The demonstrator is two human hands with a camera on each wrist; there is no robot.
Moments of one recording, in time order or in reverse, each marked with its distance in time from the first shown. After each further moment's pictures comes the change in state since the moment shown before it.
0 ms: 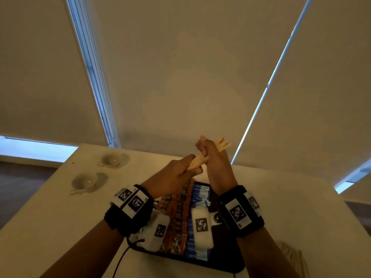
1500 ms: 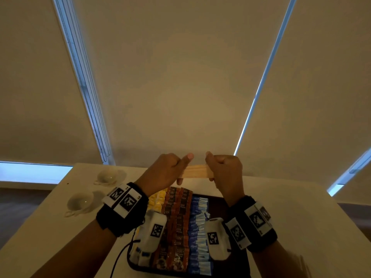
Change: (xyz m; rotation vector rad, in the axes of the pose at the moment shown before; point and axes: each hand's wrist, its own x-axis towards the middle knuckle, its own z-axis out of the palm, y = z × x) left_hand 0.006 0.027 -0.040 0.056 0.163 -0.099; right_hand -0.018 -0.025 -0.017 -0.418 0.178 -0.290
